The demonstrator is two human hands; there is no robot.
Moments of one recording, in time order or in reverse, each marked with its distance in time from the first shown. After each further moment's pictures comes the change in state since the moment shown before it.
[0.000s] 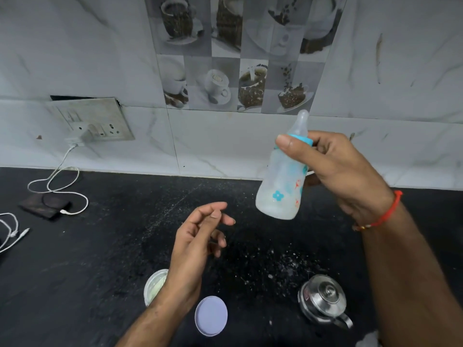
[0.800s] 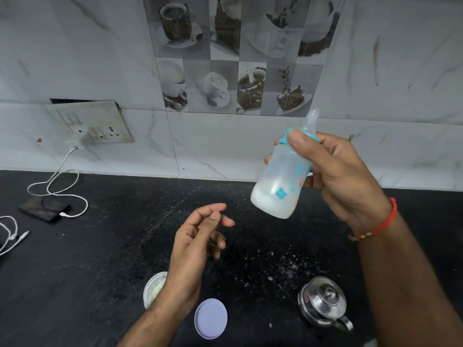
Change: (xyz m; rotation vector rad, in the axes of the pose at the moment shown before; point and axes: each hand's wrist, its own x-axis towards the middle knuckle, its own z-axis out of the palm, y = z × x) left_hand 0.000 0.003 0.002 -0.006 -0.013 0.000; right_hand -0.004 0.006 0.005 0.150 0.083 -0.008
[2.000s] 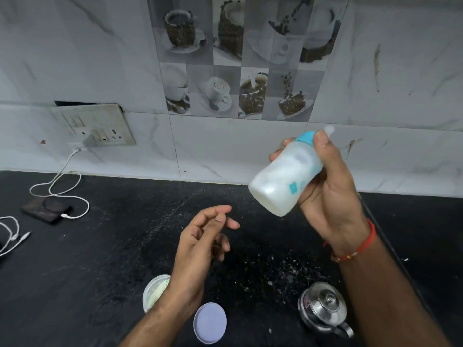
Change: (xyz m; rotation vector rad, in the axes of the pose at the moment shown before) left_hand 0.000 0.004 0.007 0.019 -0.009 0.011; right_hand -0.007 0.017 0.015 0.593 0.064 0.015
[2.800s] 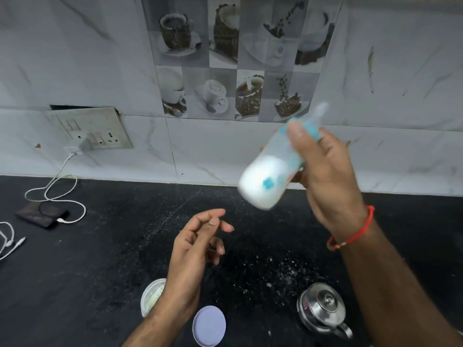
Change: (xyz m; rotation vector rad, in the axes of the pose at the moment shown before) left_hand 0.000 -0.002 -0.004 -0.022 0.015 -0.008; right_hand 0.009 -0.017 0.014 -0.427 -0.028 -0.155
